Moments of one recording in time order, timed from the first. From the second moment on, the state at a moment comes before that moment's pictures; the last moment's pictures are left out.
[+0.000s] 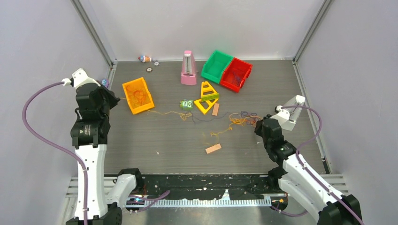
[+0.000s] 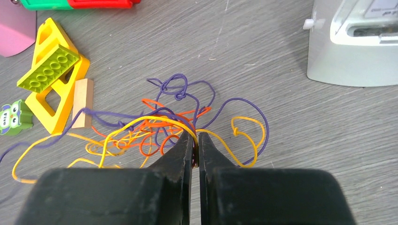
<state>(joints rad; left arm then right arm) 0.08 0.87 1.27 -0.73 -0.25 -0.47 0.37 0.71 0.32 -0.10 0.46 0.65</state>
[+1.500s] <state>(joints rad) 0.08 0.86 0.97 -0.49 0.29 -0.40 0.81 1.58 0.95 -0.01 -0.13 0.21</state>
